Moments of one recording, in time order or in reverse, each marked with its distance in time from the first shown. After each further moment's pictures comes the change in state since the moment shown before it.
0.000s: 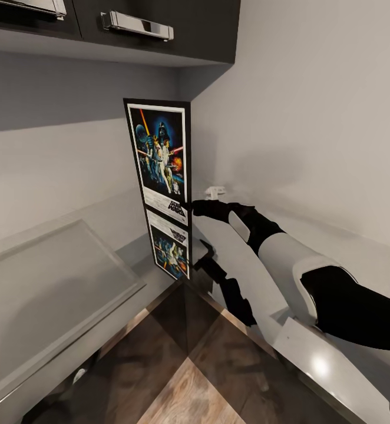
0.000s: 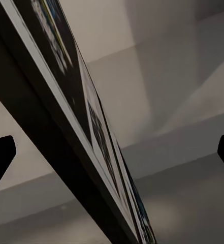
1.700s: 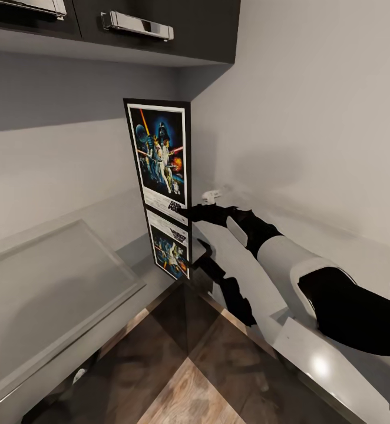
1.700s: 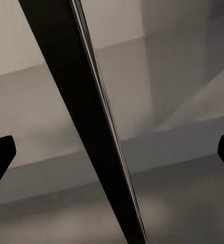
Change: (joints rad) left arm 0.000 0.000 0.000 0.003 0.000 0.000 0.001; right arm 0.011 0.000 0.095 0.016 0.002 -0.055 0.022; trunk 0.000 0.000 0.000
